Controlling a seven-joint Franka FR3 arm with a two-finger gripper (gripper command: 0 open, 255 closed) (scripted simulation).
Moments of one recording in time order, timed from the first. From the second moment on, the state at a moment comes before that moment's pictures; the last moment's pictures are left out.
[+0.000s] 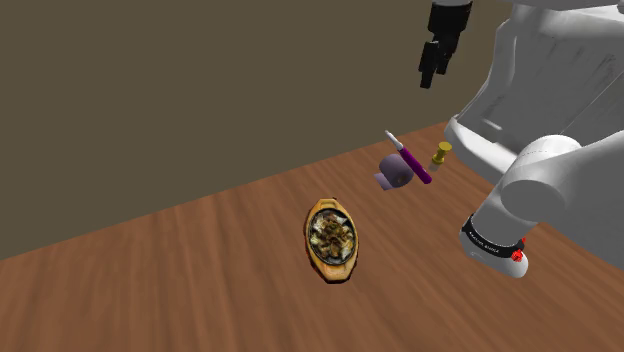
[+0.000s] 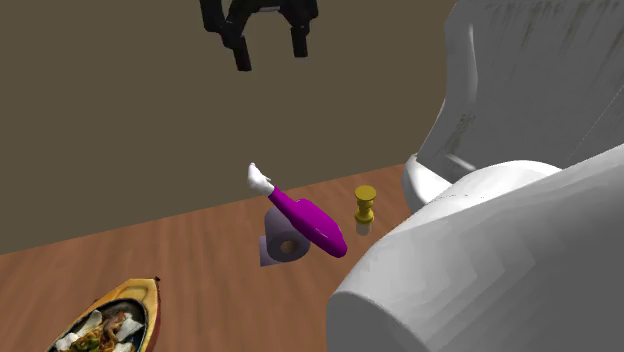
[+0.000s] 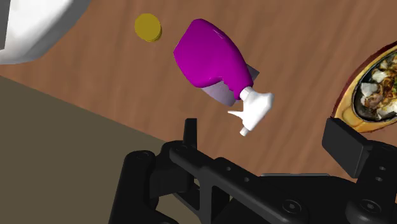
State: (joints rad) arm -0.02 -0.74 -0.01 -2.31 -0.09 1.49 -0.09
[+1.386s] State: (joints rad) arm 0.10 -0.88 -0.21 -2.99 -0.20 2.27 -0.52
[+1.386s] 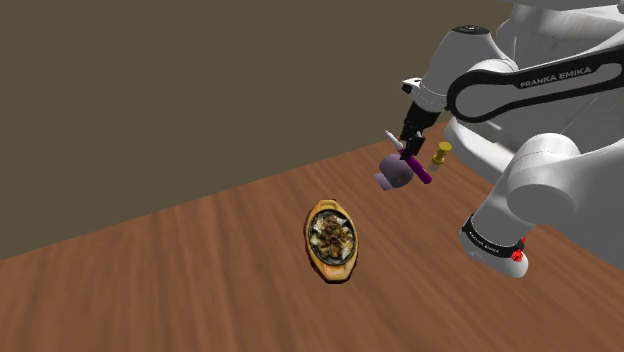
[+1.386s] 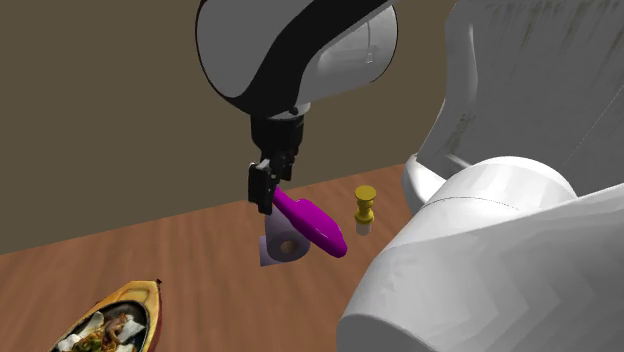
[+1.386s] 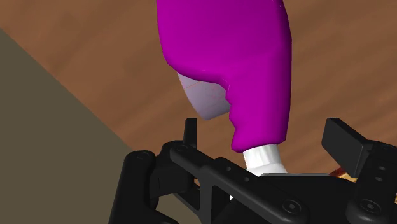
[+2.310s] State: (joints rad) arm 0.10 -0.82 -0.22 -3.02 -0.21 2.35 -0.52
